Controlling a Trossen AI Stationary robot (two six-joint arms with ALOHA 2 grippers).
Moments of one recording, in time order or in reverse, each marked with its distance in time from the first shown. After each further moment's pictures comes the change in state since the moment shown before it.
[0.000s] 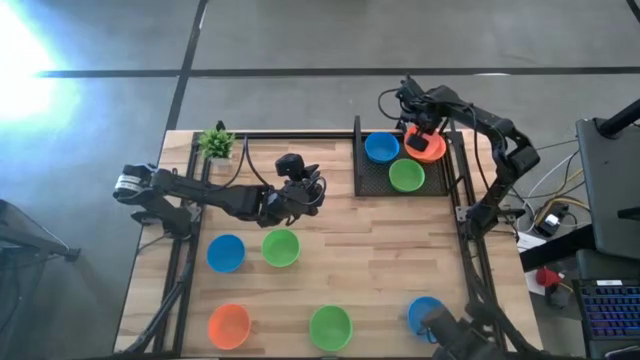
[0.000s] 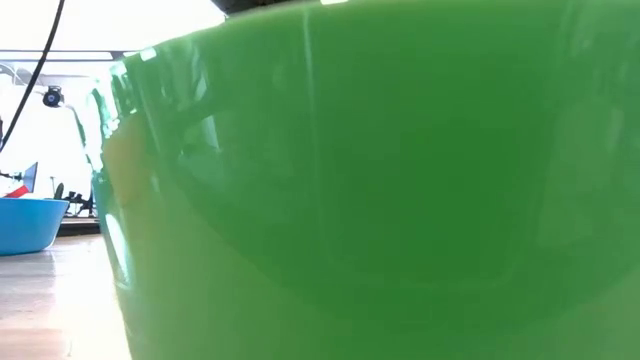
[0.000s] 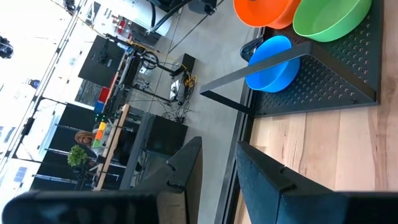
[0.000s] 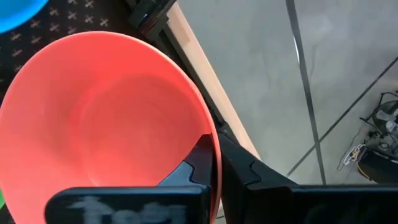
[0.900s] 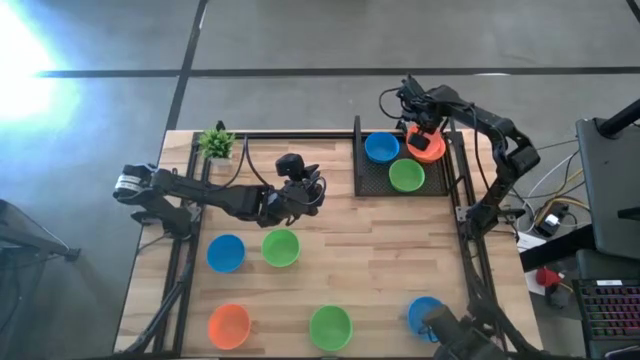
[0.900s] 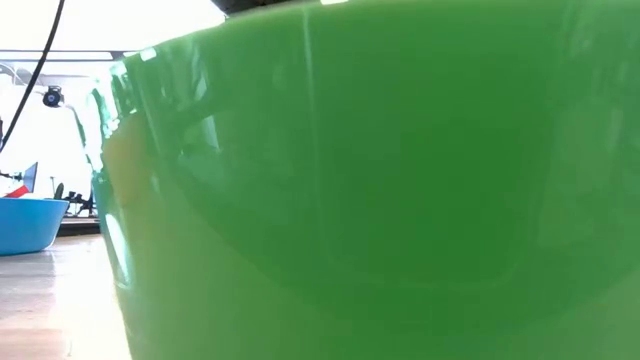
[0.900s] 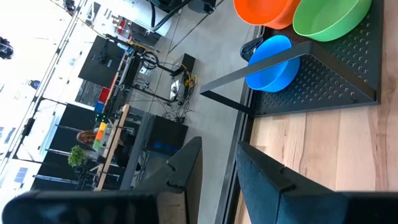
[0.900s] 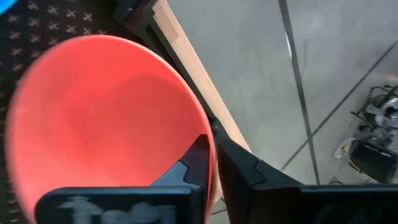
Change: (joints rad) left arm 0.000 0.000 0.000 0.000 0.000 0.004; right arm -0.008 -0.001 -0.001 0.001 0.041 0.000
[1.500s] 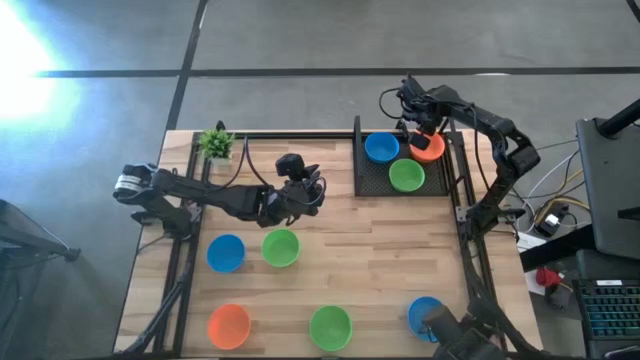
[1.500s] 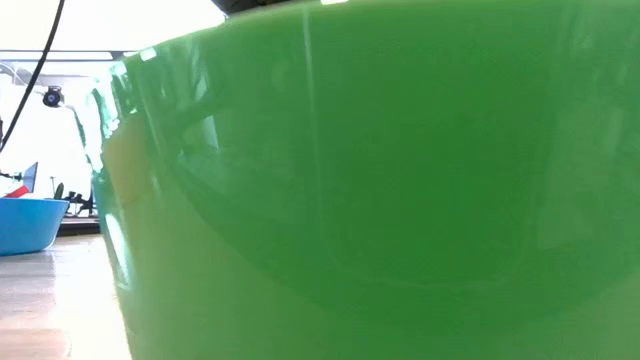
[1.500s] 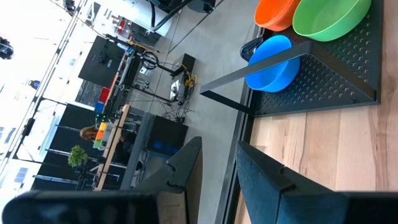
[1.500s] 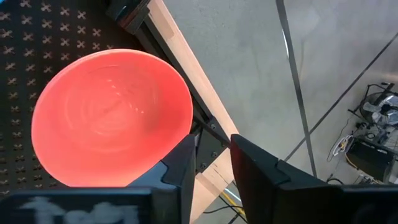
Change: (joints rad) left arm 0.000 0.000 0.000 0.000 0.000 0.001; right arm 0.000 0.000 0.000 0.000 0.009 0.004
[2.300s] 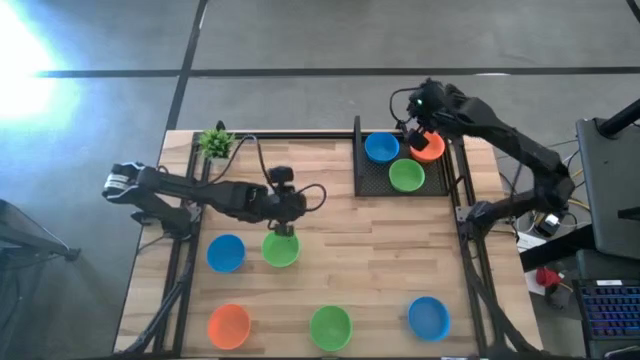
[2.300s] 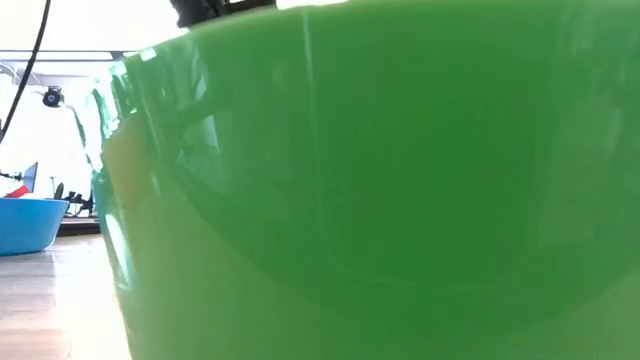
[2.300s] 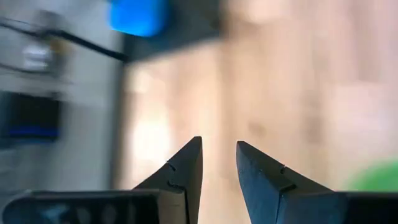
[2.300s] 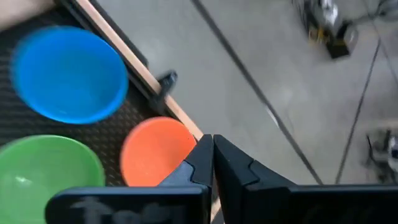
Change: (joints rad) left arm -0.004 -0.089 -0.001 -0.570 0.458 -0.408; right arm 0.258 -0.380 0.000 0.002 -0.008 0.211
